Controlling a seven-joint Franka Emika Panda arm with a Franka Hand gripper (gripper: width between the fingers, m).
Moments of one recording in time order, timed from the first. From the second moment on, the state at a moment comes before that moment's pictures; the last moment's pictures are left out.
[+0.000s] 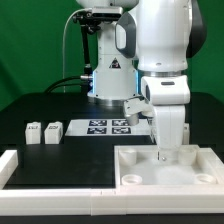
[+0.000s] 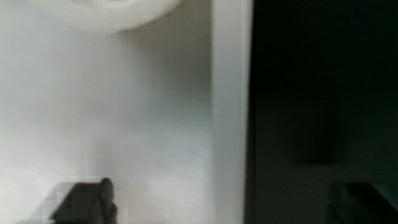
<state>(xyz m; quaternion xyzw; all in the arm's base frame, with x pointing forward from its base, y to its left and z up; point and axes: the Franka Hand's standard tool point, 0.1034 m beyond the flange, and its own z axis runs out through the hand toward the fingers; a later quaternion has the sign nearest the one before) 0.493 0.074 0.011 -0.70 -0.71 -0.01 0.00</state>
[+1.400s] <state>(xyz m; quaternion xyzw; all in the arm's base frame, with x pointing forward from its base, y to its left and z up) 0.458 0.072 0.059 -0.79 -0.61 -0.03 -0.02</state>
